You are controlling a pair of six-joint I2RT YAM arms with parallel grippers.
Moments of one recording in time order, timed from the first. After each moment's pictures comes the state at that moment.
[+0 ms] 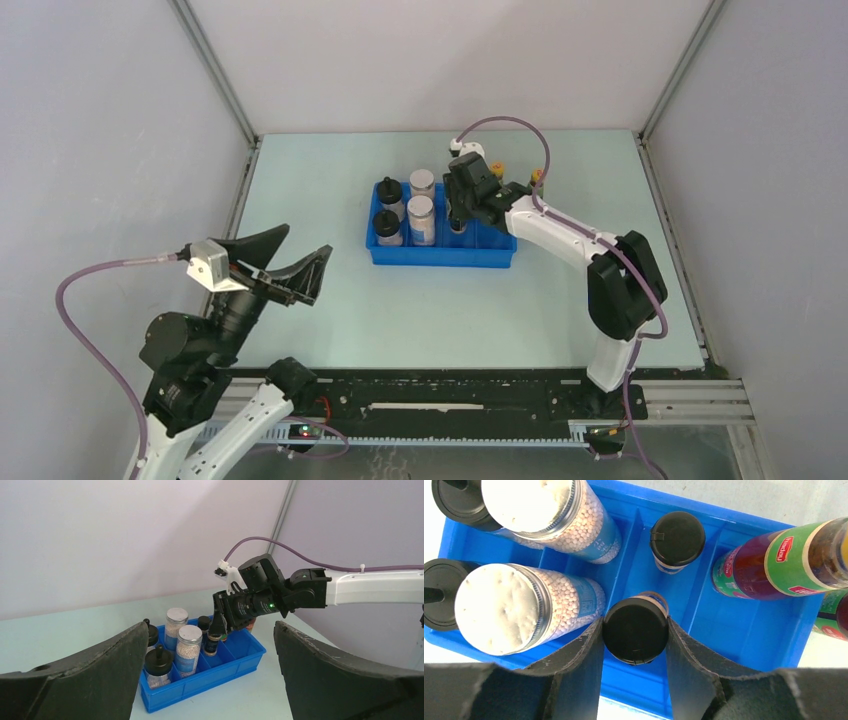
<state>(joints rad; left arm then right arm) -0.59 0.27 0.90 -0.32 -0.08 -0.19 0.65 1.81 1.46 -0.38 0.24 0.36</state>
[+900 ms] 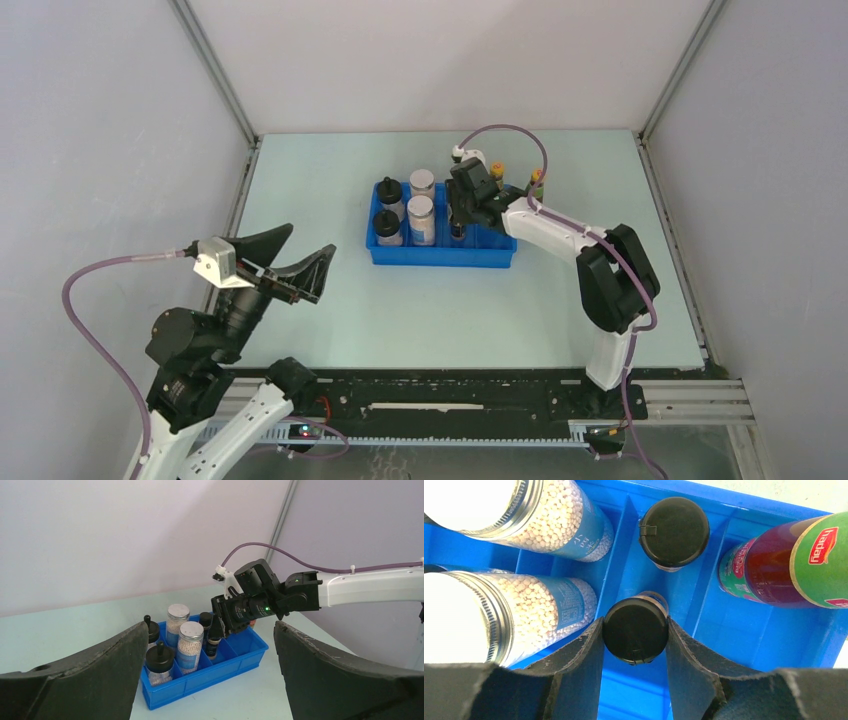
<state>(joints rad) -0.59 0.29 0.88 -0.32 -0.08 -0.18 0.63 1.86 1.41 -0.32 0.20 0.38</state>
